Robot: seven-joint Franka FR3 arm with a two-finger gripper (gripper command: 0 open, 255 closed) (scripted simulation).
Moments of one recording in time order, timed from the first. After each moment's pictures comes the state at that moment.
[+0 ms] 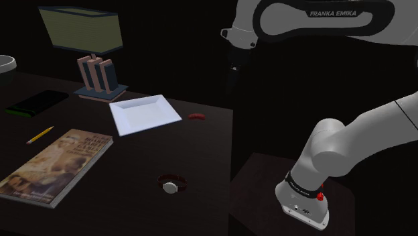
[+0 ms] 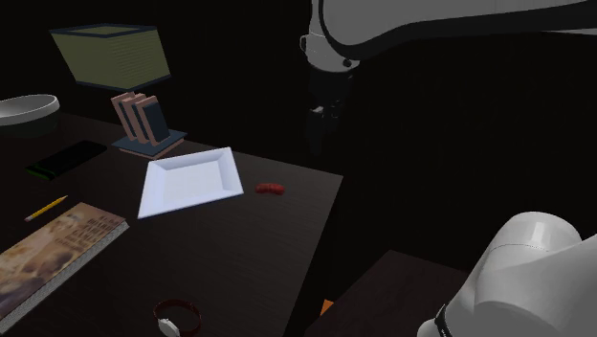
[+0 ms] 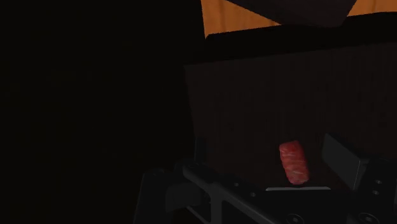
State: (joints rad) arm 0.09 -0.59 0.08 -2.29 -0.01 1.79 -0.26
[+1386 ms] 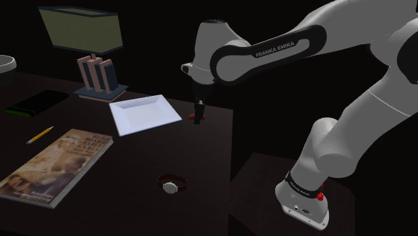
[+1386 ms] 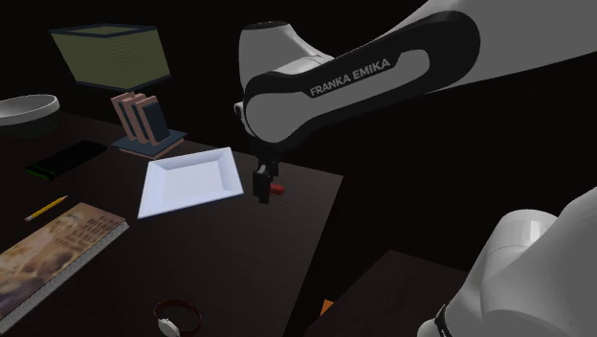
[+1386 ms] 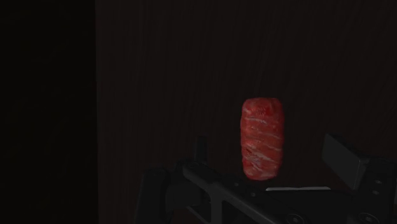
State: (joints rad) arm 0.20 -0.27 0.15 -2.32 0.02 2.13 -0.38
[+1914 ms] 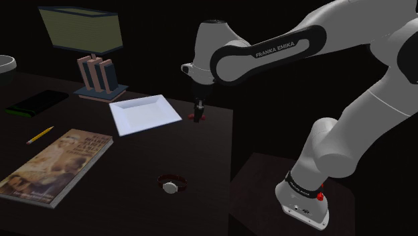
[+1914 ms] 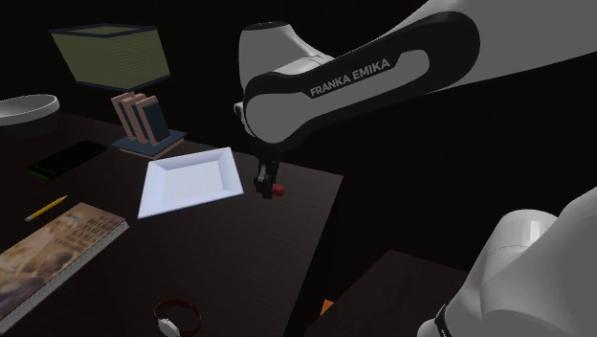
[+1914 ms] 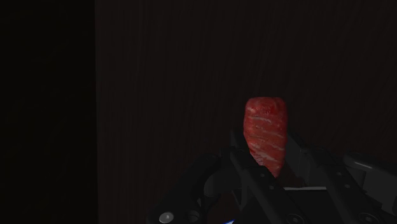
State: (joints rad) arm 0.20 -0.27 0.15 -2.32 0.02 2.13 -0.38
